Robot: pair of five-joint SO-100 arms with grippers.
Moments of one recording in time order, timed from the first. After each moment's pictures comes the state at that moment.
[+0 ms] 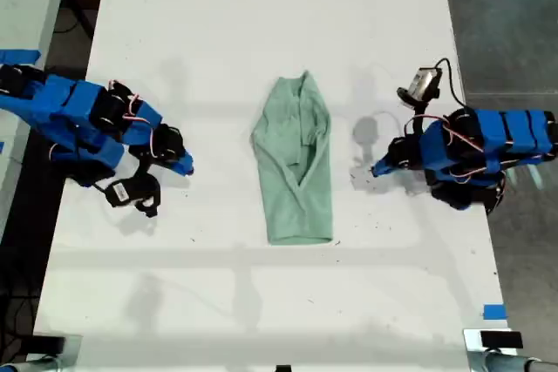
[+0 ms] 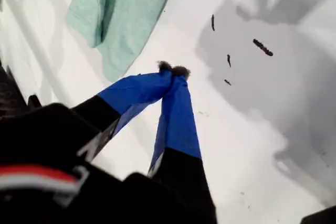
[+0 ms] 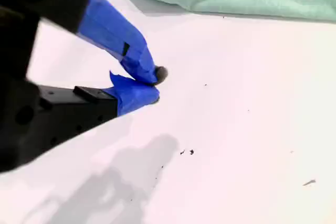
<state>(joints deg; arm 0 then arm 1) 6.8 131.2 124.5 70.5 -14.8 -2.0 165.8 144.5 79.0 -0.5</state>
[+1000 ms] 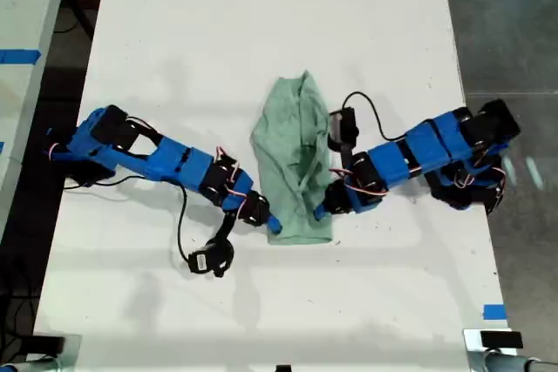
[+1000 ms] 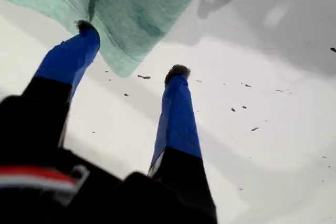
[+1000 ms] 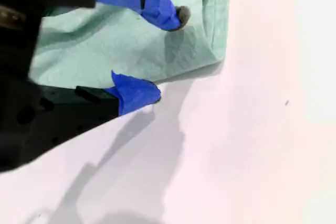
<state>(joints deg) 11.3 56.3 56.7 64.2 1.1 -16.1 91.9 87.4 87.3 9.4</state>
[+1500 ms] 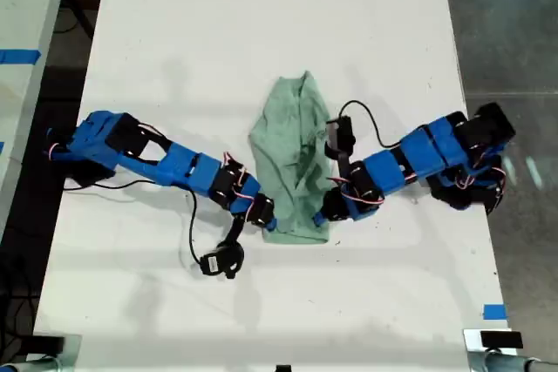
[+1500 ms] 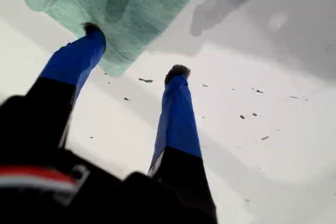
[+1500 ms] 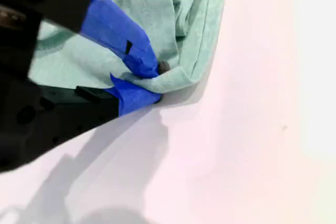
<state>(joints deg) 10.8 48.7 51.0 61.6 -0.3 -17.6 86.7 87.3 82.1 10.5</state>
